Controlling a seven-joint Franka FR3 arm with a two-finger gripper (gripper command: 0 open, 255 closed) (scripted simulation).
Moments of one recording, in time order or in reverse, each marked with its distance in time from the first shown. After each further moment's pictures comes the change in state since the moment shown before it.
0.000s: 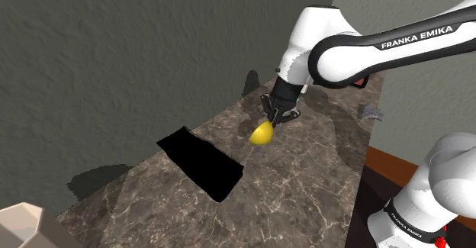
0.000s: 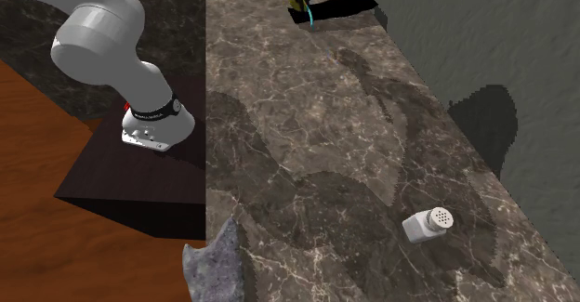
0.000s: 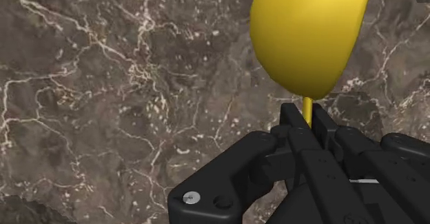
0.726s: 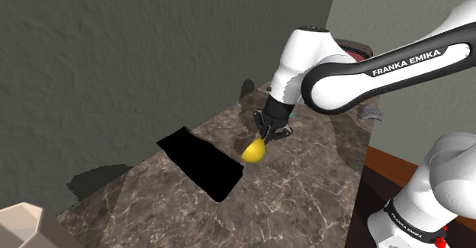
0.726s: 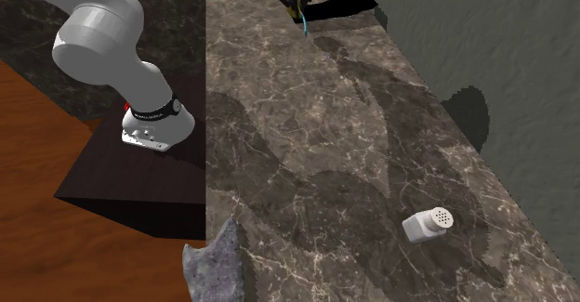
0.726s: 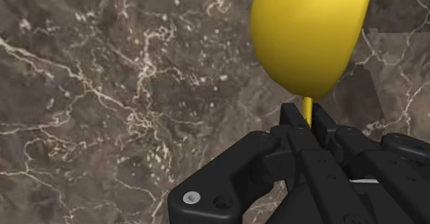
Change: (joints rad) arm 0.025 0.063 0.078 -0.047 0.009 0.119 0.082
